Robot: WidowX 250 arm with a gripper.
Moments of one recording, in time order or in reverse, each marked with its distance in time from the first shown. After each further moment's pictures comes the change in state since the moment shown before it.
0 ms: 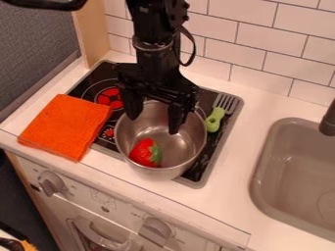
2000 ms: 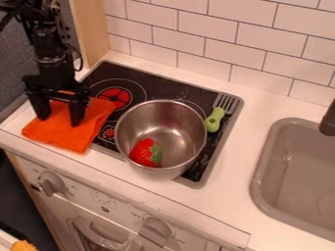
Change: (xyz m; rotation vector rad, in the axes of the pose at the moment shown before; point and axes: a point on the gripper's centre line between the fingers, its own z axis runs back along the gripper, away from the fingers) arm 0.008 0.168 -0.079 0.073 0.095 0.200
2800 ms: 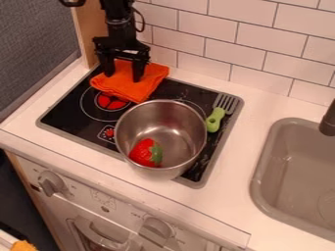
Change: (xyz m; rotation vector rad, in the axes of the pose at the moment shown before) arm 0.117 -0.069 0.009 -0.090 -0.084 -0.098
